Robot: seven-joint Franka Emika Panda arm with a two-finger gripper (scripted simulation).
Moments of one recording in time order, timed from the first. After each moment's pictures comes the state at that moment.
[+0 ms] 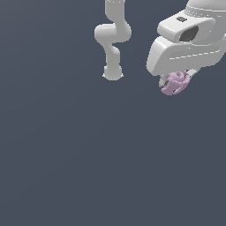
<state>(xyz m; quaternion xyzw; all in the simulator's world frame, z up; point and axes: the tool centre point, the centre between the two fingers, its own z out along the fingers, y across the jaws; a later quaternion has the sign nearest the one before) 0.015 0.184 0.401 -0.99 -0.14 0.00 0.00</state>
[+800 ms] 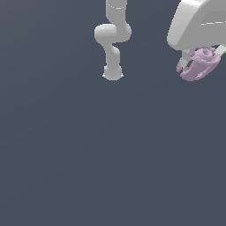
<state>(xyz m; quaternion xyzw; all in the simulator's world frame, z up) 0.036 0.206 0.469 -0.99 -0.14 0.00 0.00</state>
